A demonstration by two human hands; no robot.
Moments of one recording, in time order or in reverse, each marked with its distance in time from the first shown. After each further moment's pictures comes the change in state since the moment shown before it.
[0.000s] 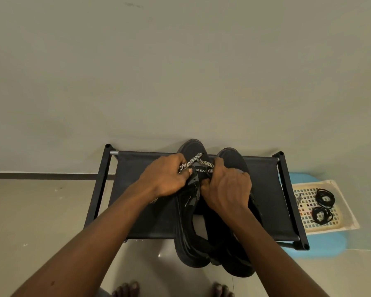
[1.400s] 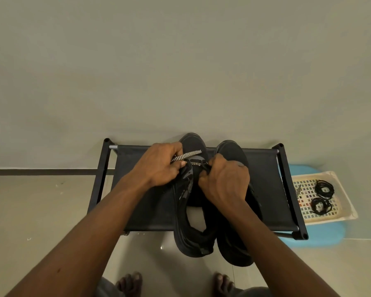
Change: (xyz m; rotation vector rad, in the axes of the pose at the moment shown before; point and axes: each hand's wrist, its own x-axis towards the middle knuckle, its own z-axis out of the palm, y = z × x) left_hand 0.007 -0.015 -0.005 0.009 0.089 0.148; right_hand -0.001 -0.004 0.008 0.086 0.035 0.068
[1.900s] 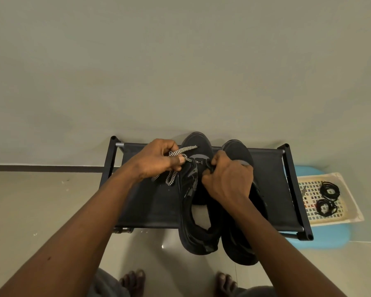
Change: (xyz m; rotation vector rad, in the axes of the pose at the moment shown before) left_hand -0.011 -0.011 -0.021 -0.587 -0.160 -0.202; right_hand 0.001 -0.002 0.004 0.105 0.011 0.009
